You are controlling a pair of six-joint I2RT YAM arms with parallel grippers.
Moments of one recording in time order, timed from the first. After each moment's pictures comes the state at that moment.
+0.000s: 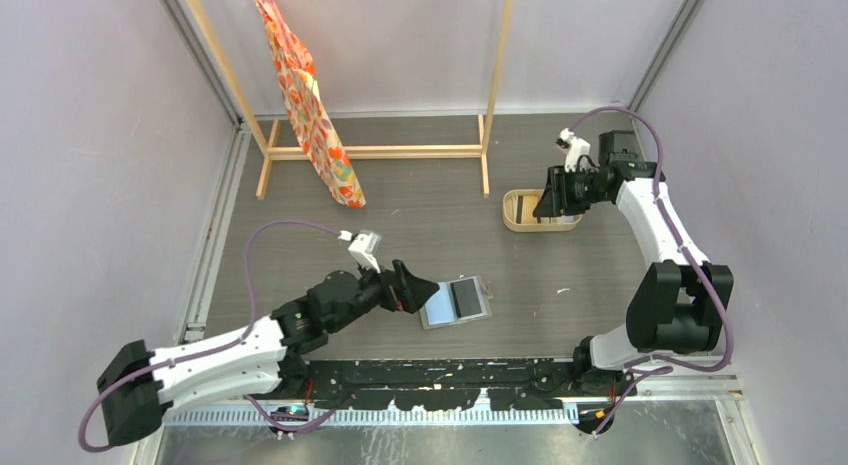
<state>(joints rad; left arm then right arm) -1.03 0.86 0.34 0.27 -0.17 -0.79 -0.04 1.46 1.21 -0.82 -0.64 -0.22</state>
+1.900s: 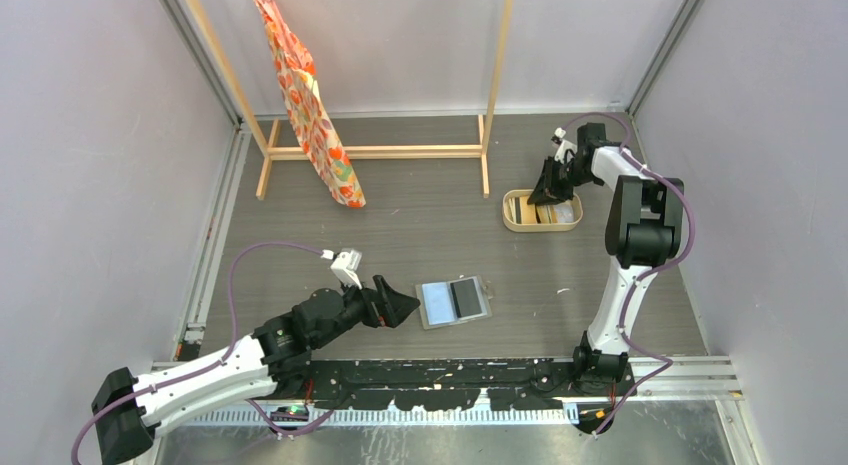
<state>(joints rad) -1.03 0.53 0.20 0.05 -0.20 -0.87 -0.09 2.07 1.51 -0.67 -0.55 0.07</state>
